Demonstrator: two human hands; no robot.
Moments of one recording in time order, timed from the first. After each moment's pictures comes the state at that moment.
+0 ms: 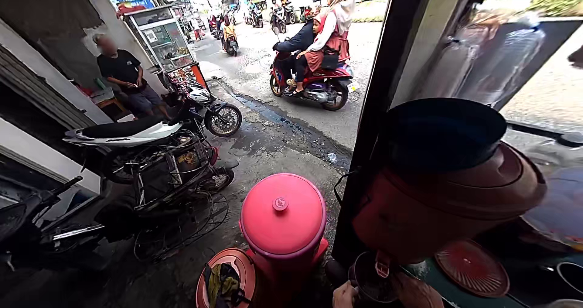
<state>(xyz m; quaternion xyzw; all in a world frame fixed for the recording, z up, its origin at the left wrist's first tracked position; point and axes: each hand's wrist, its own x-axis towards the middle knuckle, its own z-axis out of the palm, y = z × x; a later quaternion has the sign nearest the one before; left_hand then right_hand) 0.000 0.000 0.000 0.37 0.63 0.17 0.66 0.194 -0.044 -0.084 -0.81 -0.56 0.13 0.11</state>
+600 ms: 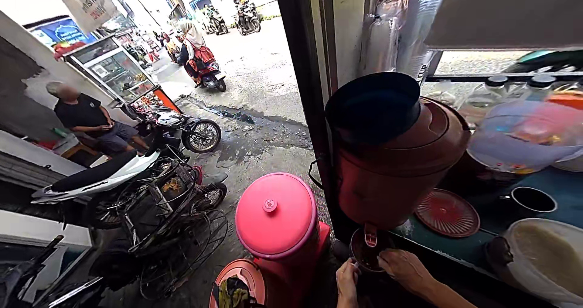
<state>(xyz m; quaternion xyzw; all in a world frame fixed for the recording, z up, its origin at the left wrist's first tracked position) -0.005 -0.007 -0.143 0.42 0.51 0.28 0.70 0.185 -0.057 -0.095 -0.75 -0.62 0.22 0.09</state>
